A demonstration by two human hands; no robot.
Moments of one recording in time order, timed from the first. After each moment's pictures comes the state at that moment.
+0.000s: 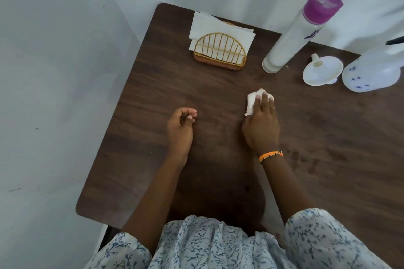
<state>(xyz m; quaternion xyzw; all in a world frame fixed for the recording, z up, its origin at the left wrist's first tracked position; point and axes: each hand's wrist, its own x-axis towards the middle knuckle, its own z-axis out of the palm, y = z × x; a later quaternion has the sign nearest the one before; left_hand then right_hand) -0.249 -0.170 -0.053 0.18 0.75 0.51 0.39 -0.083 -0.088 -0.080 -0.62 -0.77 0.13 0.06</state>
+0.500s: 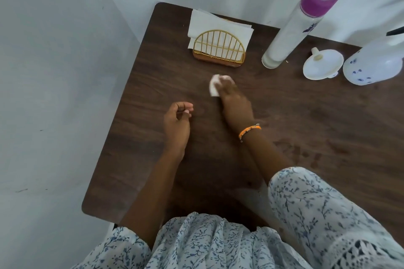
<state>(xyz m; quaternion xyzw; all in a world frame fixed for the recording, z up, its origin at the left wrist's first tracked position) -0.259 -0.167 -0.045 0.19 0.76 0.50 0.37 -0.136 -0.065 -0.083 -0.46 -0.87 0.20 0.02</state>
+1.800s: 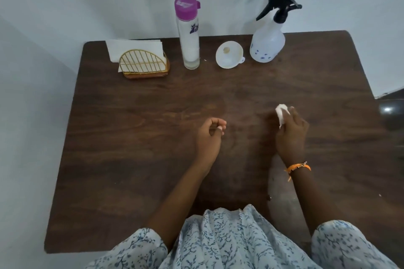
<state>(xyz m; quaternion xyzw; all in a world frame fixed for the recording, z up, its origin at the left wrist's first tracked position) -0.063 -0.176 -0.015 0.37 0.65 0.40 0.52 0.147 -0.150 -0.079 -0.75 -0.61 0.12 0.25</state>
